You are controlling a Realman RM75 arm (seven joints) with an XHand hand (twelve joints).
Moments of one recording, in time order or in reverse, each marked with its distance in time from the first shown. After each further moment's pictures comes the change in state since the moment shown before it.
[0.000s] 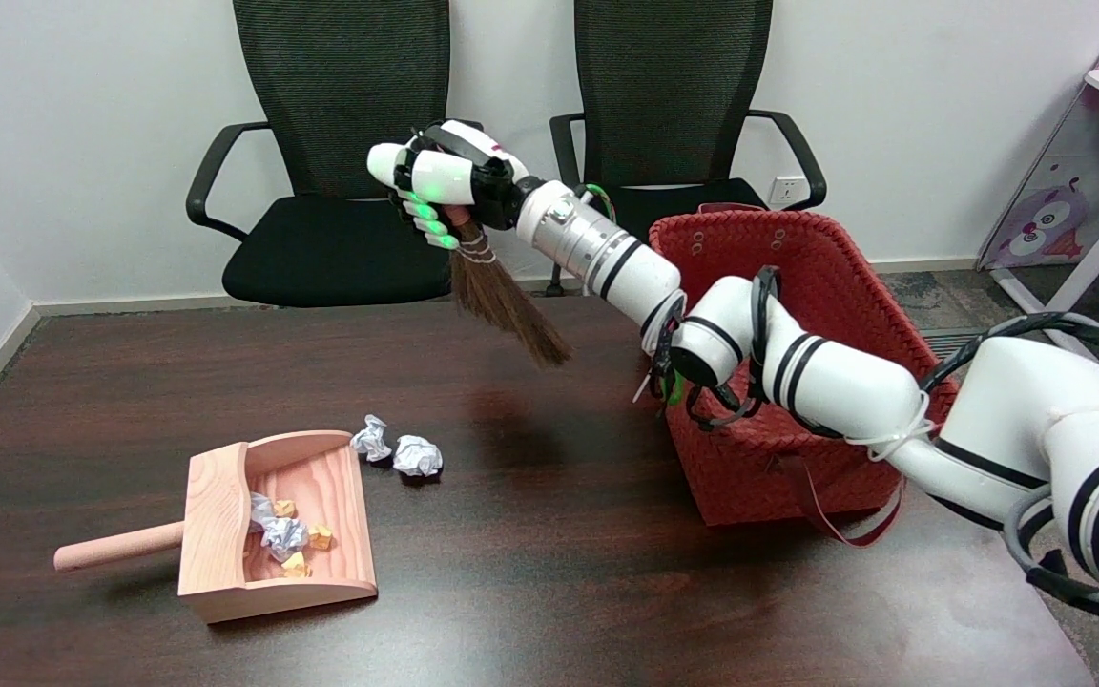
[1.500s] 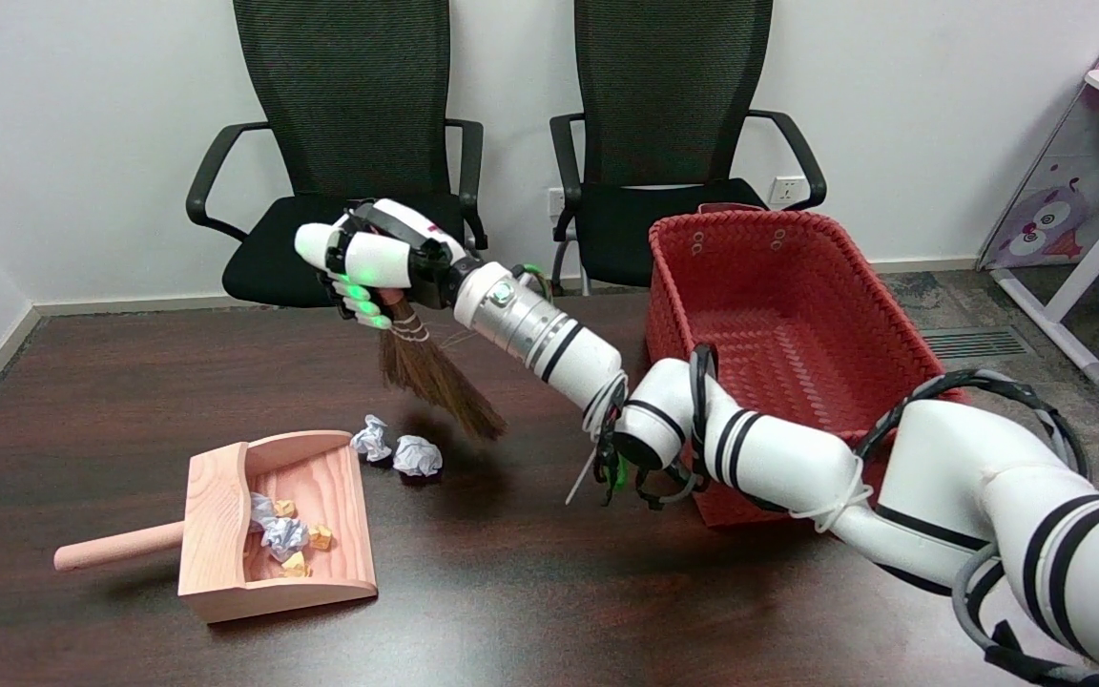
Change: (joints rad) arm -0.115 -0.171 0.000 0.082 -0.027 -0.126 -0.001
